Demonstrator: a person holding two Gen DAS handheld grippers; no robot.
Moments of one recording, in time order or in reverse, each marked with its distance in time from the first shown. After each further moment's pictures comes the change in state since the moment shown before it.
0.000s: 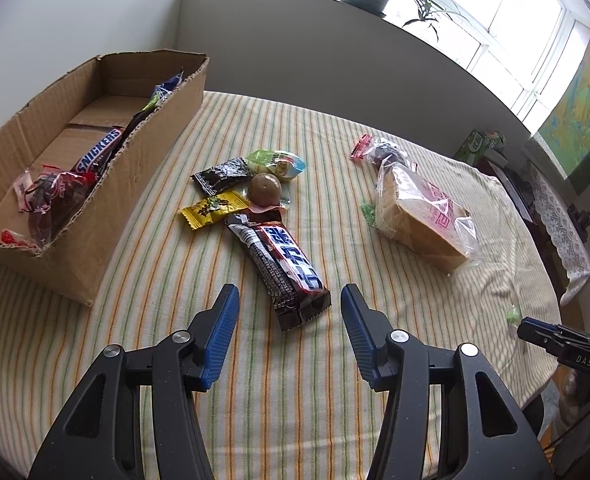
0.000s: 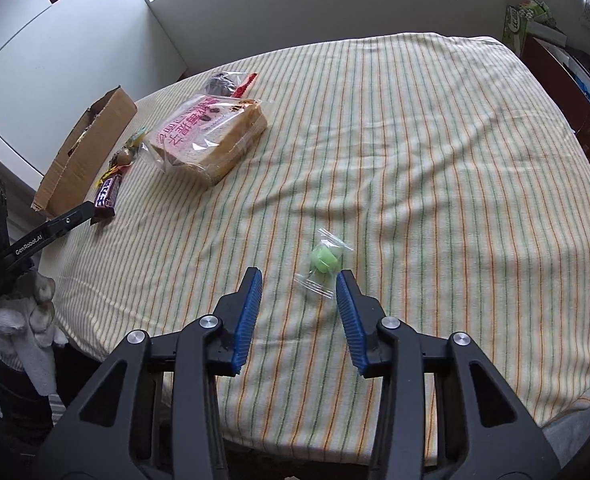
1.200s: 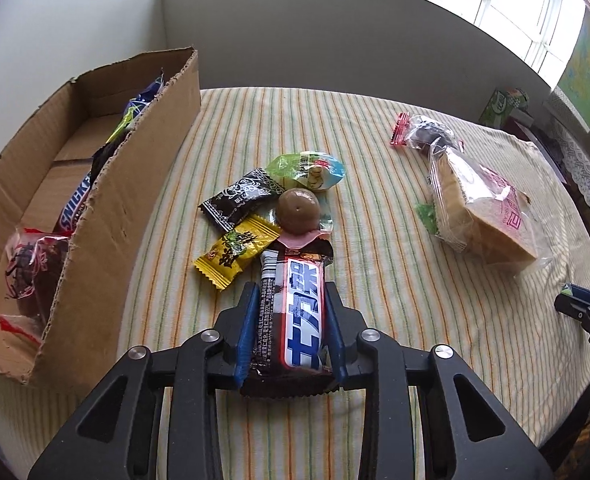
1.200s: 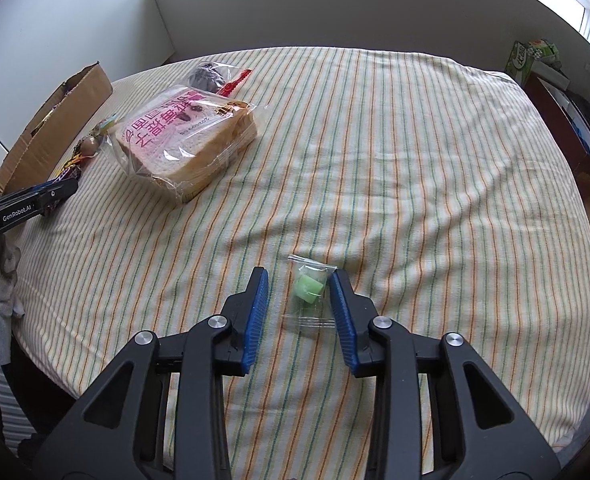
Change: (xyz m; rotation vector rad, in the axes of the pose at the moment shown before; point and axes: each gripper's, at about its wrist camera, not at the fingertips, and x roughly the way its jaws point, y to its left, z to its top) left arm 0.044 0.007 0.028 0.138 0.068 0.123; right arm 0.029 0.018 0.023 -0.119 -0.018 -0.149
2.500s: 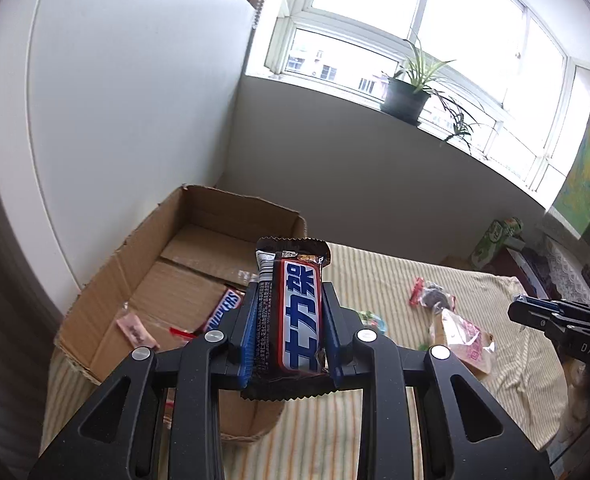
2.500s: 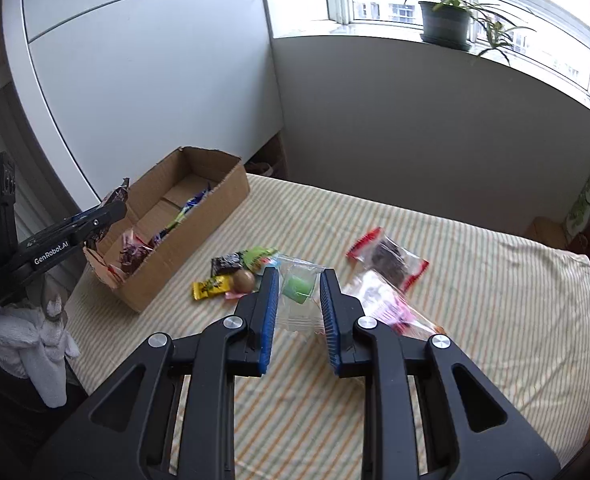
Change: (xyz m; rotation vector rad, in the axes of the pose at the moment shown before) left arm -0.110 0.094 0.029 -0.210 -0.373 -0.014; right arm -0.052 0.177 0.118 -0.251 -0.243 0.225
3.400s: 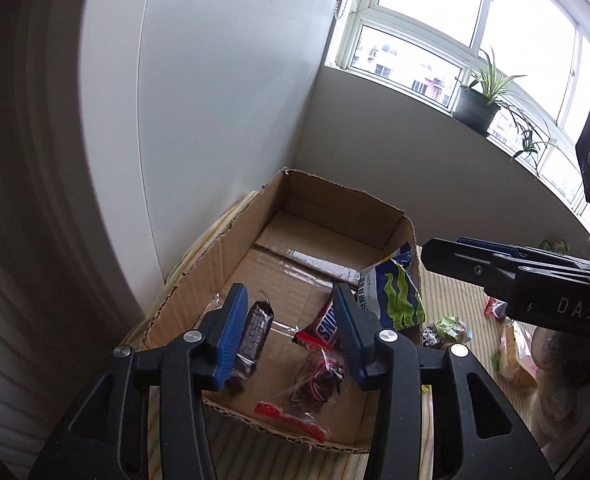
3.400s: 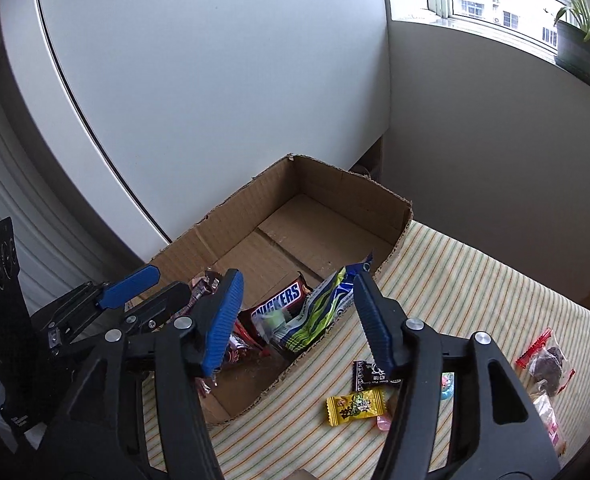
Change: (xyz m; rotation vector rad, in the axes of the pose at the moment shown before) left arm 0.011 0.059 -0.004 -0.093 0.017 0.154; right arm 0.109 0.115 0.060 -0.107 0.059 0.178
